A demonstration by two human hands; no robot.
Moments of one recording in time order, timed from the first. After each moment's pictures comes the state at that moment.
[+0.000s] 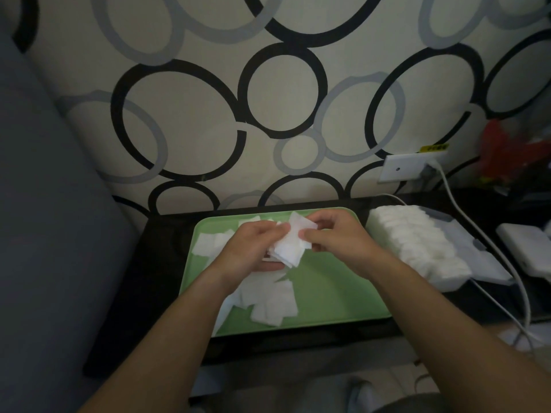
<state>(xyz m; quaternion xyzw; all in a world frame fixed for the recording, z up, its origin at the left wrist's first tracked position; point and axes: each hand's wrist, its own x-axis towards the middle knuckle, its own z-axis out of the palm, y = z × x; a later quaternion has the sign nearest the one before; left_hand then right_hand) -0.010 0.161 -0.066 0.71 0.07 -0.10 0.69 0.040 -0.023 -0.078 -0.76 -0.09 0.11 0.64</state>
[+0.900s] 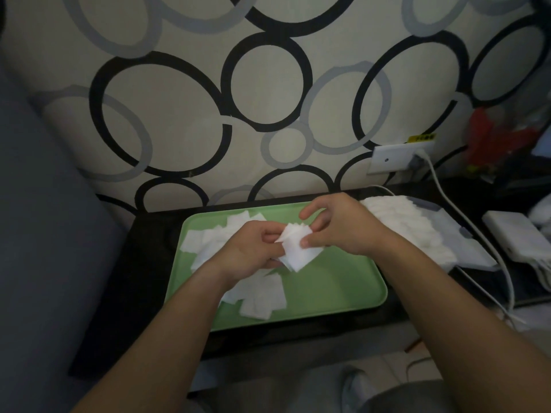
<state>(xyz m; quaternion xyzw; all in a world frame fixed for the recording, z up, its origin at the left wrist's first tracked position) -0.011 0.144 -0.068 0.75 -0.02 -0.16 0.64 0.034 -0.052 -0.045 -0.88 -0.16 0.09 0.44</state>
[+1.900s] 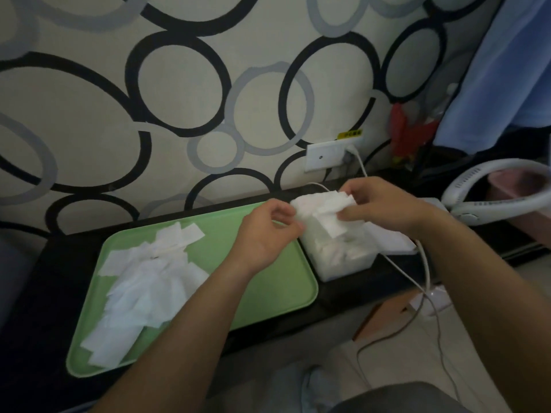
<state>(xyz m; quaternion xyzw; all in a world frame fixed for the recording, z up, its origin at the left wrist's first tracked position) 0.030 0.009 -0.076 0.84 -0.06 0.01 0.54 0.038 -0.216 -0.023 -0.87 -0.09 0.08 0.47</state>
